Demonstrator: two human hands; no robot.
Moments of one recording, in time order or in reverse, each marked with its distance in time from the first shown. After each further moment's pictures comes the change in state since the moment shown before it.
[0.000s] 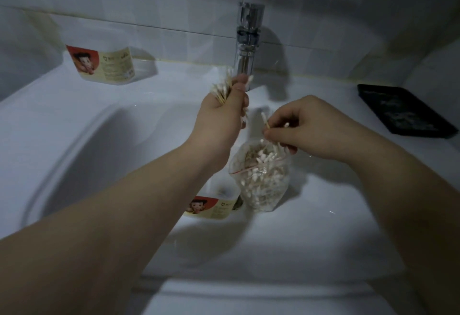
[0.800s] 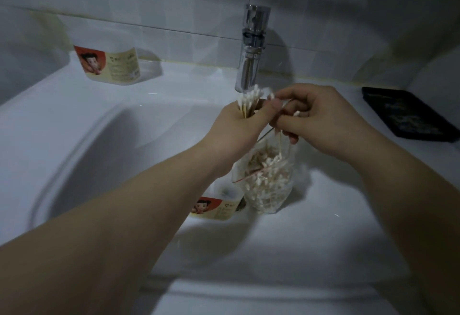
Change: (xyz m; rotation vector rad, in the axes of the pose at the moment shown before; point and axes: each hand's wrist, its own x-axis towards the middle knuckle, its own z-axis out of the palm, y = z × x) left_hand -0.011 0.004 0.003 0.299 -0.205 -0.058; right_hand 0.002 -0.005 -0.001 0.238 0.164 -0.049
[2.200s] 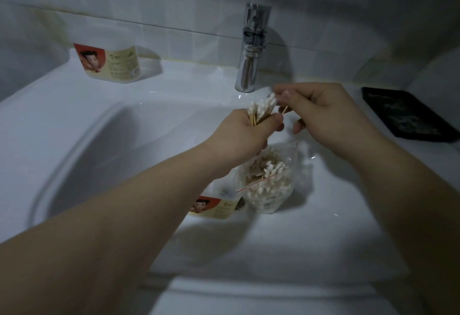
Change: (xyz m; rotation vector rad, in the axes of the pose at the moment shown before) left_hand 0.004 -0.011 0.001 0.105 -0.069 -0.056; right_hand 0.007 0.012 0.002 0.118 0.132 0.039
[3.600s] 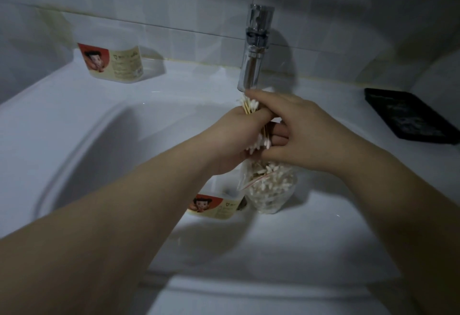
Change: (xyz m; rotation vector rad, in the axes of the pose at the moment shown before) left_hand -0.011 0.021 -0.005 -0.441 -0.196 -0.129; right_hand -0.011 -0.005 0.014 -0.551 -0.313 -0.378
